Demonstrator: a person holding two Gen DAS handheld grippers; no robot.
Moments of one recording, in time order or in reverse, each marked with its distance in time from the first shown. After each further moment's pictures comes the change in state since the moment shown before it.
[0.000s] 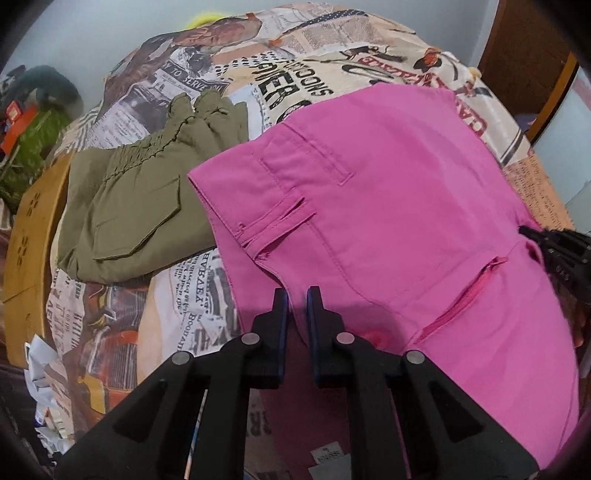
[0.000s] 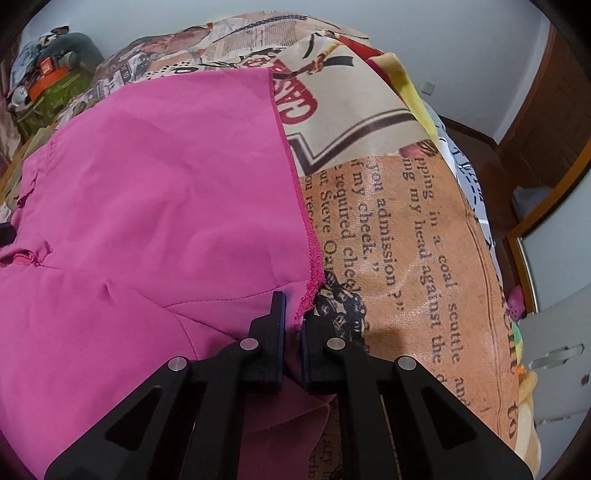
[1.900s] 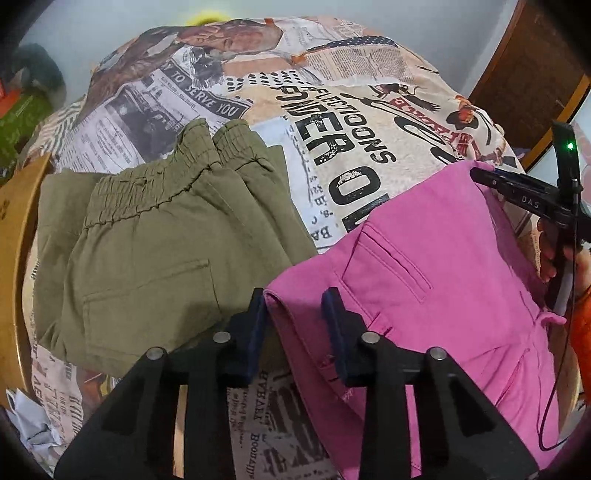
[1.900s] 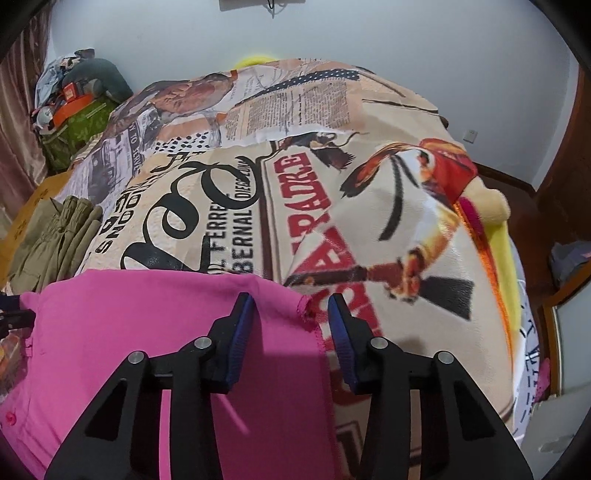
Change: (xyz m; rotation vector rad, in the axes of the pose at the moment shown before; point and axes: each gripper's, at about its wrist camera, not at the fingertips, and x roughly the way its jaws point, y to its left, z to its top) left arm 0.032 0.071 0.069 -0.060 -0.046 -0.146; right arm 0.045 0.016 0.153 -0.086 -0.154 0.142
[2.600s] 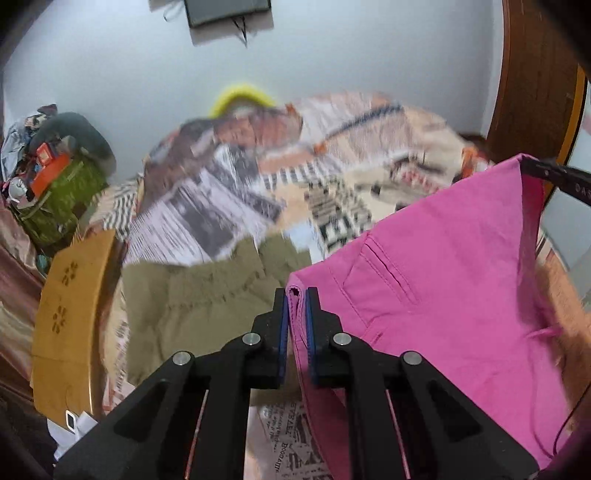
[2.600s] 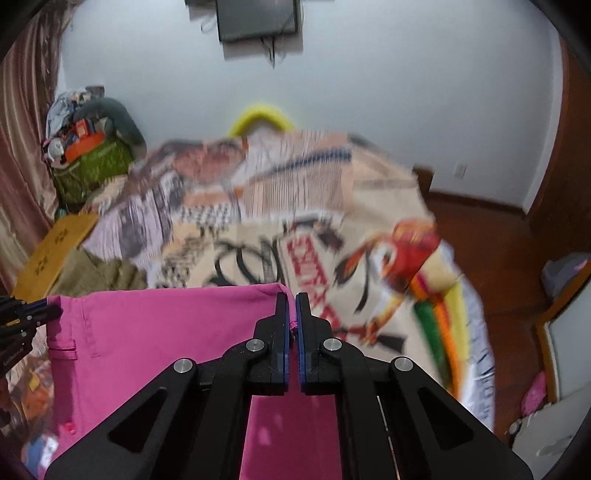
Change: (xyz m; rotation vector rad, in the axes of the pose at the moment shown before) left arm -0.092 -0.033 0.035 0.065 -0.246 0.223; right arm -0.116 0.017 0.039 0.022 -0.219 -0.029
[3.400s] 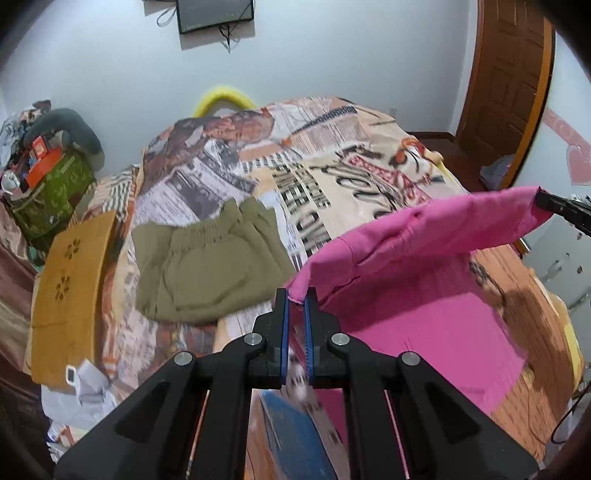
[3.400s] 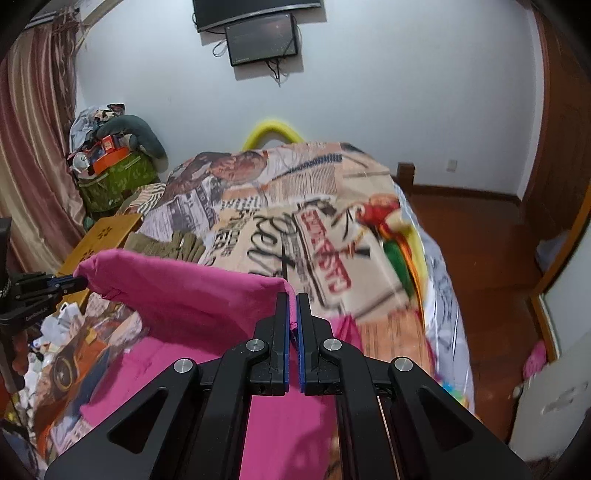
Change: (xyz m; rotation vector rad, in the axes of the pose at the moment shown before) left arm -0.115 -0.017 -0.081 0.025 0.028 -0.107; right arm -0.135 0.002 -0.085 0.078 0.045 0.074
